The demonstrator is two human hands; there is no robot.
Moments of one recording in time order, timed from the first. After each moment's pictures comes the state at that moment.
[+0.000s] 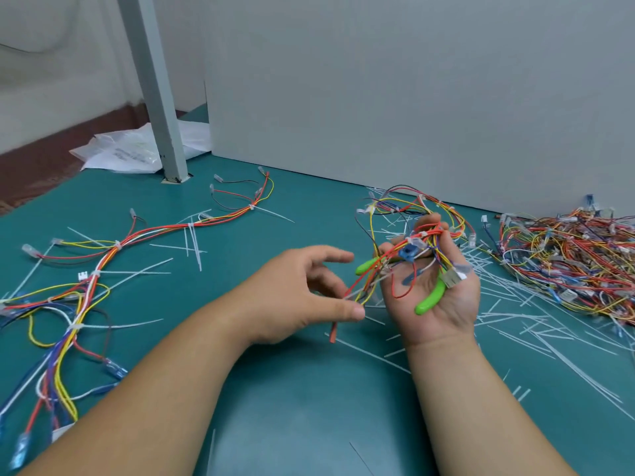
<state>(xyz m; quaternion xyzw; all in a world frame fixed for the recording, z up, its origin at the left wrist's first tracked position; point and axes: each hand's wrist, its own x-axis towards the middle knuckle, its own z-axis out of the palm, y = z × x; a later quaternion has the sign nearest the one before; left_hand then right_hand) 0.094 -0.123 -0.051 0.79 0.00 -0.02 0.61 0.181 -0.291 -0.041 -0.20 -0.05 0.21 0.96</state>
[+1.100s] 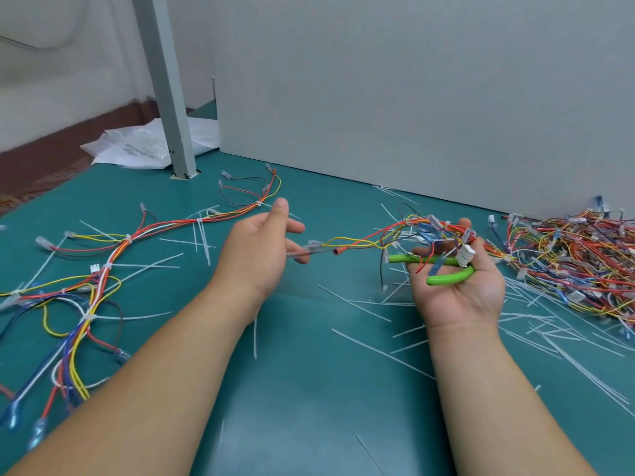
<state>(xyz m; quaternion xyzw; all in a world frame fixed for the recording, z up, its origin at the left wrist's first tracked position) 0.103 -0.105 -0.041 0.69 0.26 0.20 0.64 0.209 -0.304 -0.047 -0.26 0.08 0.08 0.96</state>
